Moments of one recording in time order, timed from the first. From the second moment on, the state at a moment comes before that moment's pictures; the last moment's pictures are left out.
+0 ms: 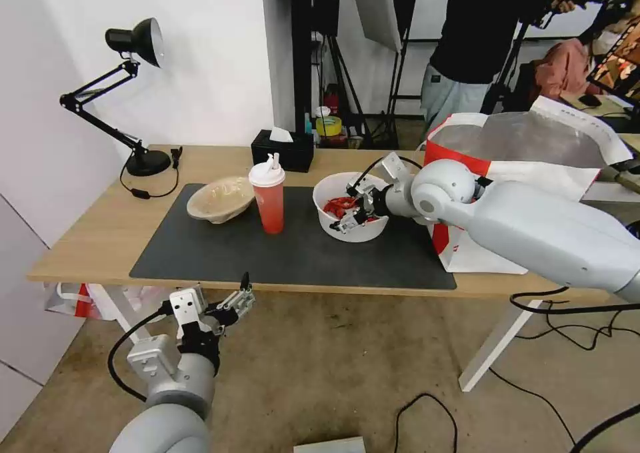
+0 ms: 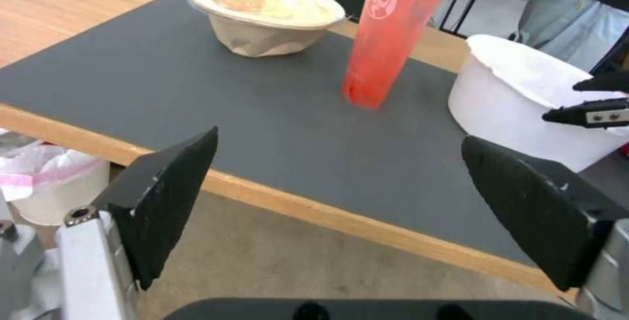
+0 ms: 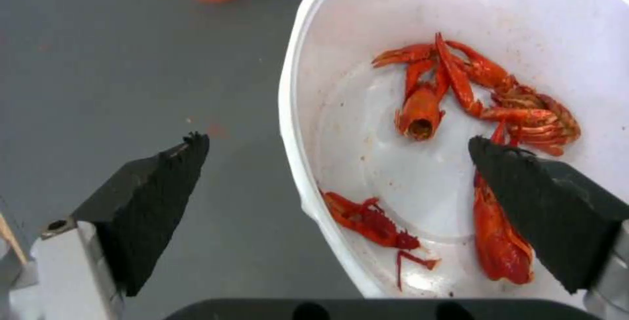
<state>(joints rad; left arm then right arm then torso) 1.57 -1.24 -0.32 -2.46 -0.55 0.39 -0.59 0.20 0.83 -0.86 1.58 1.16 -0.74 -0.06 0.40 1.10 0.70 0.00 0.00</state>
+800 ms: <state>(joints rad) 1.56 -1.24 -0.32 -2.46 -0.57 0.40 -0.61 0.20 0.81 -0.89 1.56 1.12 -0.74 -0.10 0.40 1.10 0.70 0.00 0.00</state>
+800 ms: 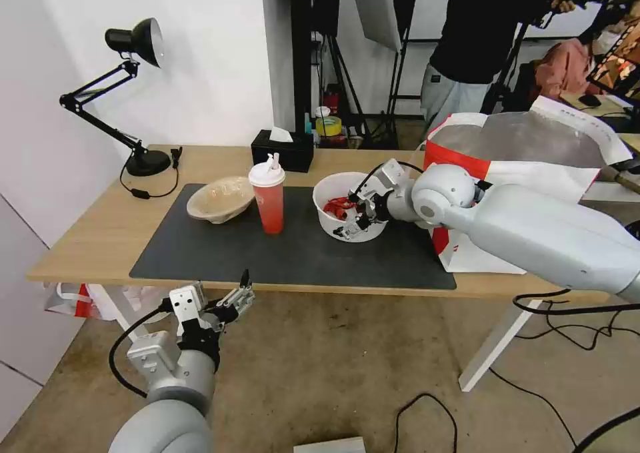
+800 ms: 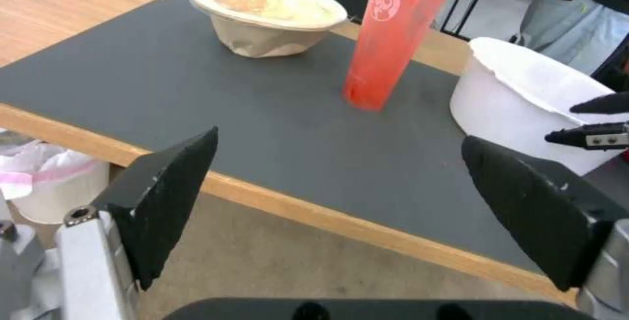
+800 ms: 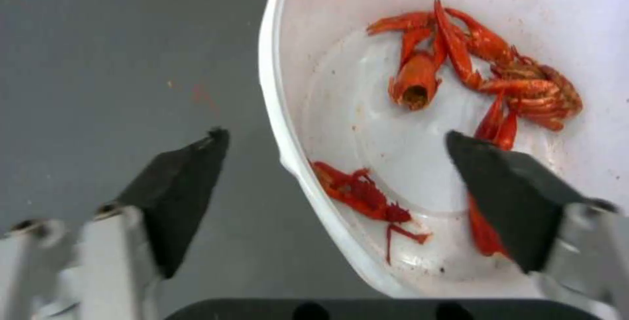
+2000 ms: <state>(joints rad) 1.54 -1.23 -0.34 -2.48 -0.60 0.40 -0.64 0.22 0.87 -0.92 1.52 1.11 -0.74 -0.13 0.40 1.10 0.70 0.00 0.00</state>
